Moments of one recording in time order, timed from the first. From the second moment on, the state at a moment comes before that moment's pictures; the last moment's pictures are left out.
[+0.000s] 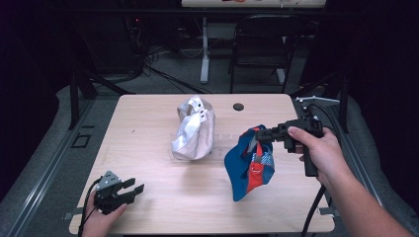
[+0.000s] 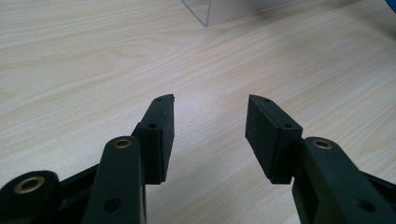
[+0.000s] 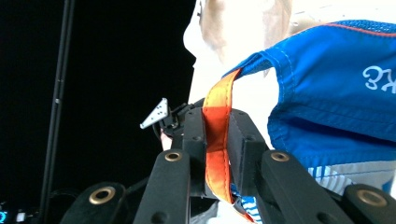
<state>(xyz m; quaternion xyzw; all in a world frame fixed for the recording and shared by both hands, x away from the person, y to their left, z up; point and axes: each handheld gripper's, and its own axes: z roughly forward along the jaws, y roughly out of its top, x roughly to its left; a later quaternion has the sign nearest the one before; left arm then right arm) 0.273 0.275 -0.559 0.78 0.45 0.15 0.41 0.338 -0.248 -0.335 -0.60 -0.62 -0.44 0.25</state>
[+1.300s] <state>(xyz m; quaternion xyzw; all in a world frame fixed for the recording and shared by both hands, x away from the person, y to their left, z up) 0.273 0.276 -0.557 0.78 0.45 0.14 0.41 0.389 -0.260 -0.289 -0.63 -0.57 -0.49 0.21</state>
